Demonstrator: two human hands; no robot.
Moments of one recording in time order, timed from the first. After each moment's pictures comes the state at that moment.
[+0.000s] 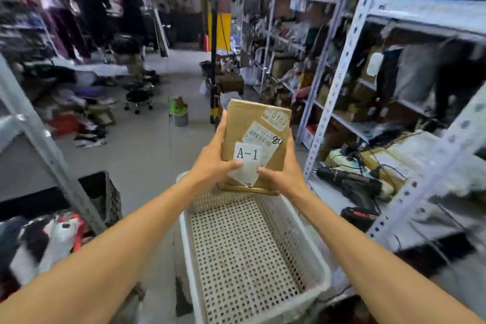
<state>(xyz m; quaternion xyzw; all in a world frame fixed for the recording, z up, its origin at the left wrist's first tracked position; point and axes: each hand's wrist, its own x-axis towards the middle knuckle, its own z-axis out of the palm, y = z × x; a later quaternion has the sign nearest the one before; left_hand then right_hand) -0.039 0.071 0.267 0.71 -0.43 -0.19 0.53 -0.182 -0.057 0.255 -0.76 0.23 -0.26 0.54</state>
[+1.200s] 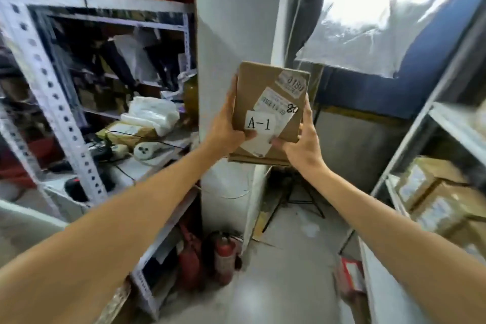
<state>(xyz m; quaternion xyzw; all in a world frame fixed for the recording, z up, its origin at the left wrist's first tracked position) -0.647 -0.063 0.344 0.41 -0.72 -0.28 0.48 -0.823 -0.030 0.324 -0.61 0.54 -0.55 0.21</state>
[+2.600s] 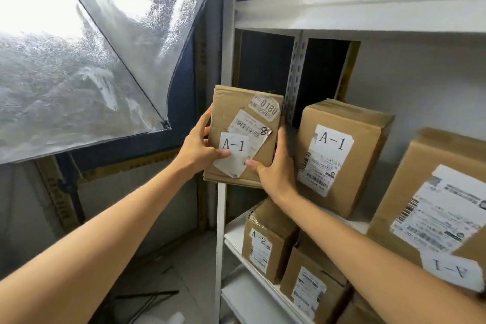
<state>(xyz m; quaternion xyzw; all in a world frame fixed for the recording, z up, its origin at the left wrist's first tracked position) -1.256 -0.401 0.401 0.00 -0.78 -0.58 0.23 -1.285 -0.228 0.381 -0.25 0.76 -0.59 -0.09</state>
